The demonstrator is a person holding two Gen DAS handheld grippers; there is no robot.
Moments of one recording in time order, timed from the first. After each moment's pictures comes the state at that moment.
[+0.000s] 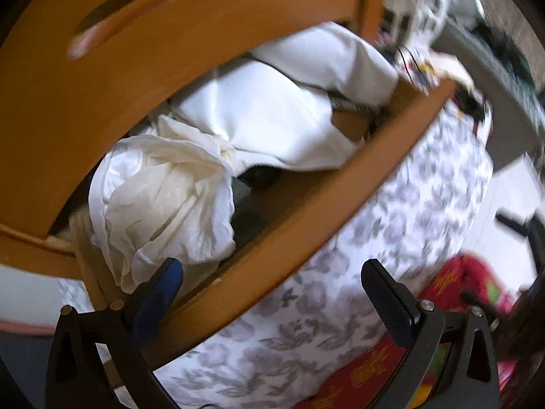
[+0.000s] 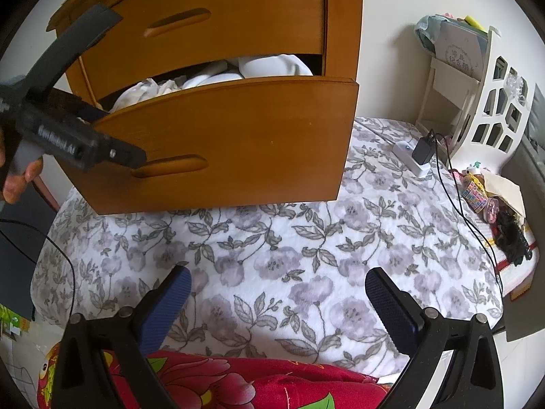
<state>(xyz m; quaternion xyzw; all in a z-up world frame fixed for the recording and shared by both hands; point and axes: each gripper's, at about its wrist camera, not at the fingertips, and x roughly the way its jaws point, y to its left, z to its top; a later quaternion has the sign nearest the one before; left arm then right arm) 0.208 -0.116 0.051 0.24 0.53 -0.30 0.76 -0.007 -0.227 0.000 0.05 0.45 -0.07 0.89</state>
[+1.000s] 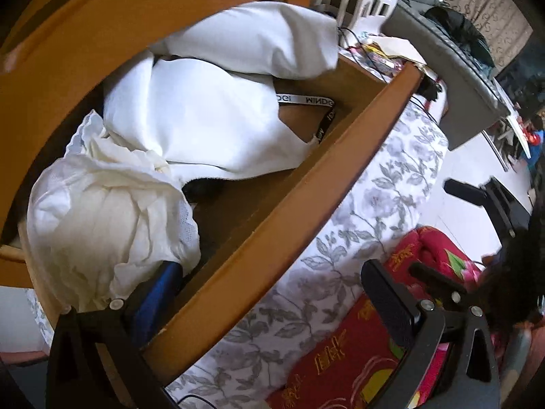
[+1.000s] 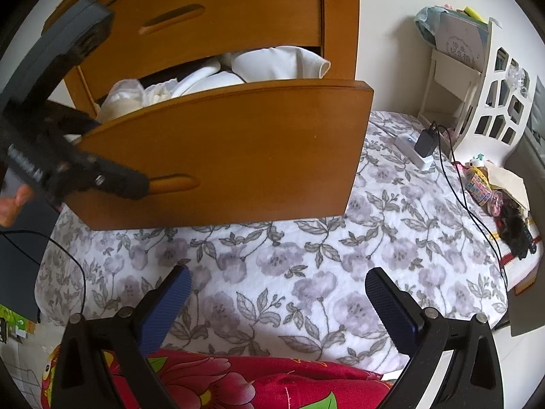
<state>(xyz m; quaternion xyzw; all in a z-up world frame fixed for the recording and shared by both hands) 0.161 -0.142 0.034 0.26 0.55 -0.40 0.69 -0.004 -0.231 -0.005 0.07 0.46 -0.06 0.88</state>
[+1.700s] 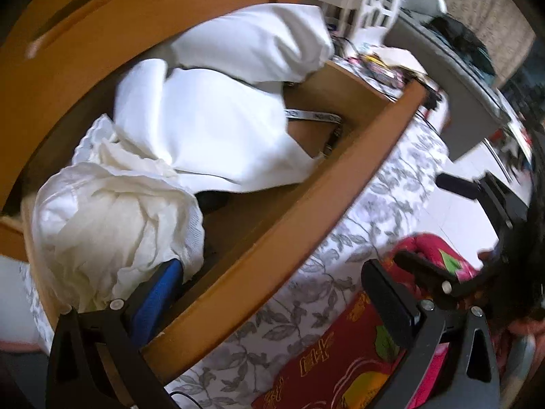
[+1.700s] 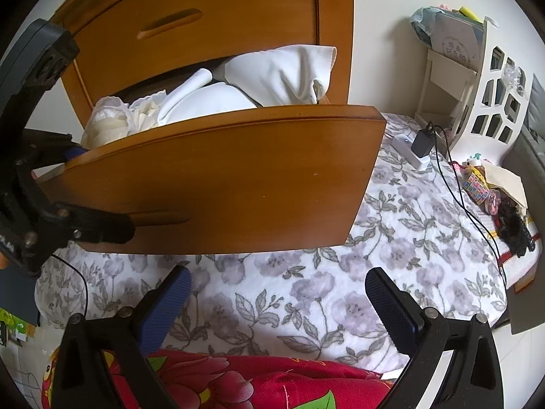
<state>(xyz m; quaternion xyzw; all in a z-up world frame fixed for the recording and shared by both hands) 0.142 -0.131 0.040 0.23 0.52 -0.38 0.73 -0.006 -0.232 -0.003 0.07 0.46 -0.07 0.89</state>
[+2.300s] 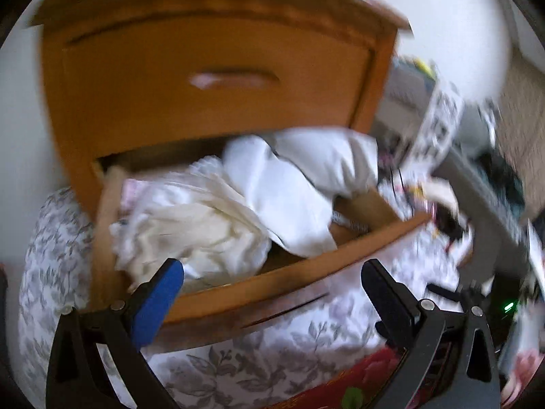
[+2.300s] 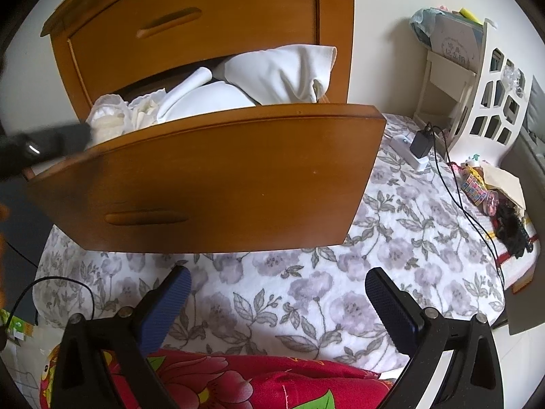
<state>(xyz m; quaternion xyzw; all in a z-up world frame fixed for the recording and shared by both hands) 0.101 -0.053 0.096 0.01 0.38 -0.26 0.89 -0.006 -0.230 -0.002 0.06 0.46 -0.07 0.88</state>
